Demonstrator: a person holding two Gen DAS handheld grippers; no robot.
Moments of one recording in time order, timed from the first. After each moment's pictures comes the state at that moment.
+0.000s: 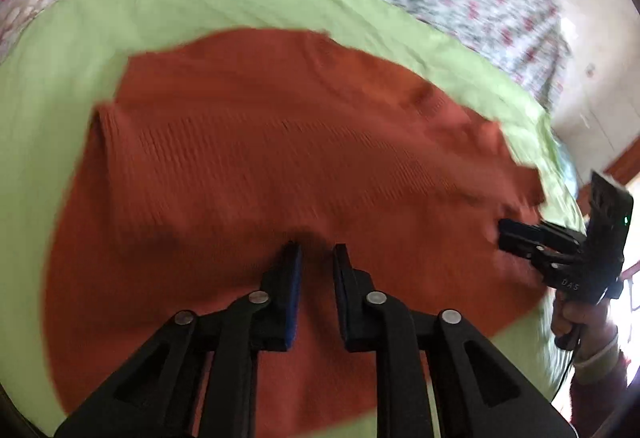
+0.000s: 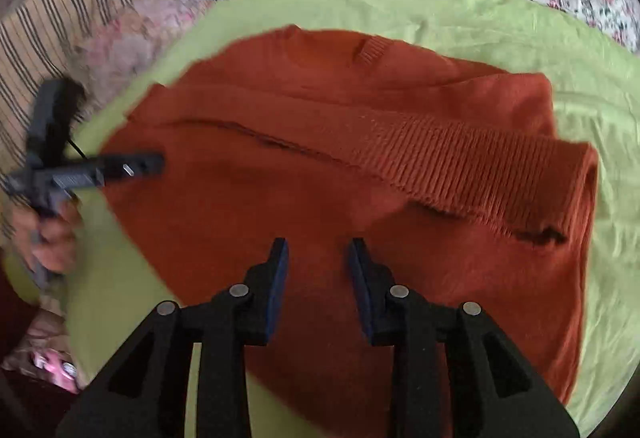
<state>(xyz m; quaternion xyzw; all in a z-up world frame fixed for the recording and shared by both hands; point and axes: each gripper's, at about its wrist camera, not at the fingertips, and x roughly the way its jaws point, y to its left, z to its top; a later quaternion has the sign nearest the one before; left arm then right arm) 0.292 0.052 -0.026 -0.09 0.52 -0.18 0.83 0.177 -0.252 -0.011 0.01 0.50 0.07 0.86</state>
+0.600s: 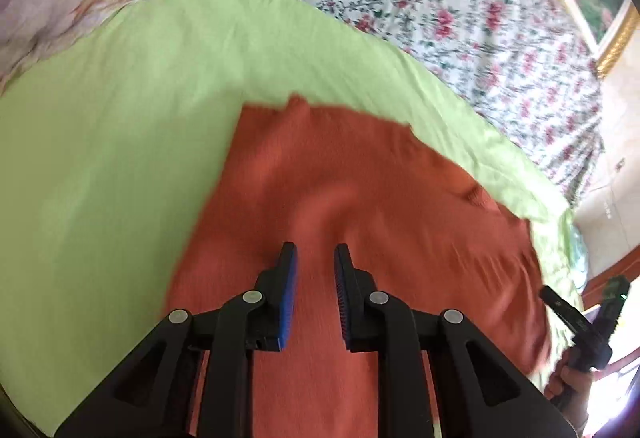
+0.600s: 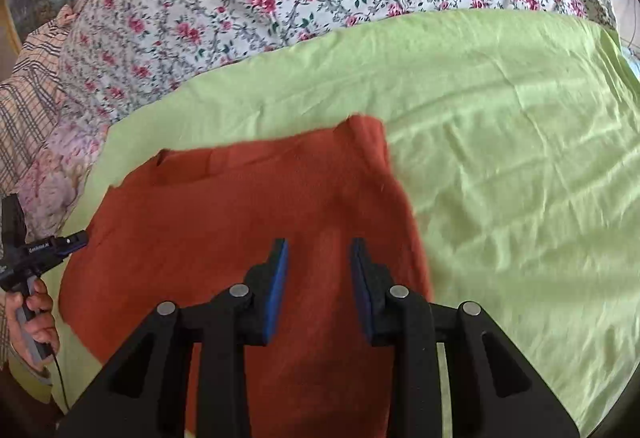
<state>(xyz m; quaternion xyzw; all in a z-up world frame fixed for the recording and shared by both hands) 0.269 0.115 0.007 -0.19 0.46 -0.09 0.86 0.150 -0.320 0.027 0.14 0.41 -0.08 0.90</state>
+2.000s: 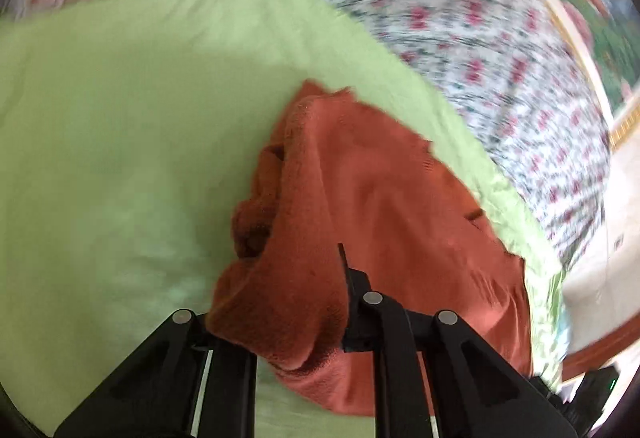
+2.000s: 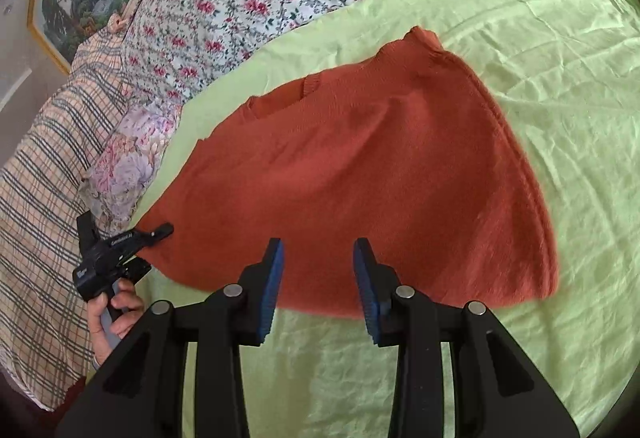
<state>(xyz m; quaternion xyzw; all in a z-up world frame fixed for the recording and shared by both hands) 0.213 0.118 0.003 -0.27 0.40 -0.02 0.88 0.072 -0.273 0.020 0.24 0.40 0.01 0.88</state>
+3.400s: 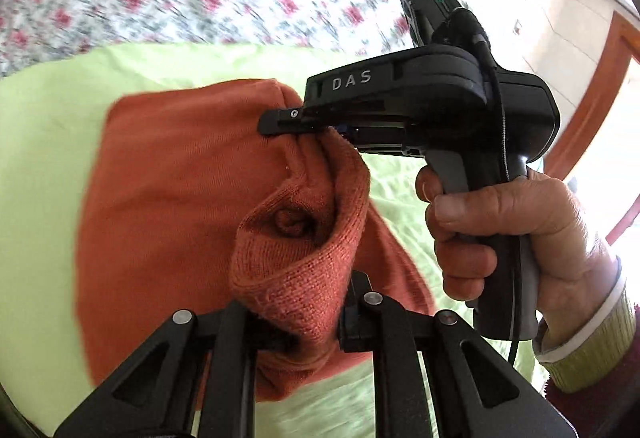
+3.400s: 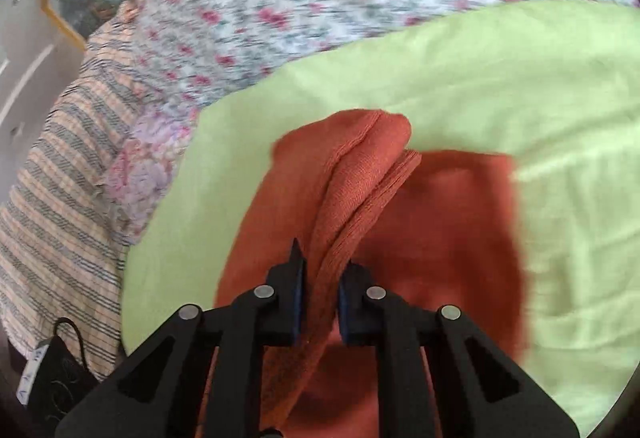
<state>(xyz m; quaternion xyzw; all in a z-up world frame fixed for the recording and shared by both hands) 0.185 -0.205 0.028 -0.04 0.42 -0.27 0.86 0.217 -0.350 0.050 0.20 0.47 0.08 0.86</state>
